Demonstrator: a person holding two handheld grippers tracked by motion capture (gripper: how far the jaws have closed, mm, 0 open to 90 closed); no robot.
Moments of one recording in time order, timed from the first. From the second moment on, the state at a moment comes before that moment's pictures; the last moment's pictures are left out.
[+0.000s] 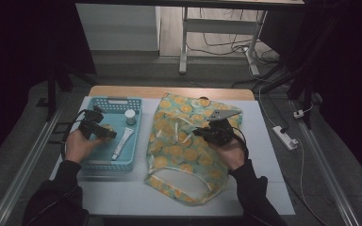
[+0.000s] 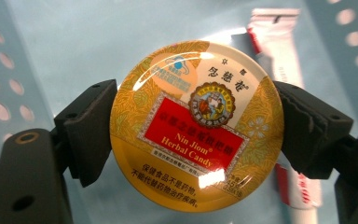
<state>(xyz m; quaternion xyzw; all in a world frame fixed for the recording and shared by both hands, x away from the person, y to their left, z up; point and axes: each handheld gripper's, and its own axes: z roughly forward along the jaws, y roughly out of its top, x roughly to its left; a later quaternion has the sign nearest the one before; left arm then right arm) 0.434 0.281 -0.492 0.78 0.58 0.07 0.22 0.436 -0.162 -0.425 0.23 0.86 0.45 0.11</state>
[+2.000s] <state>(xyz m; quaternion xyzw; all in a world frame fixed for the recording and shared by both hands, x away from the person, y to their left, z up) 0.350 0.144 -0.444 0.85 0.35 0.06 0.38 0.437 -0.165 -0.423 0.23 0.85 0.46 0.12</state>
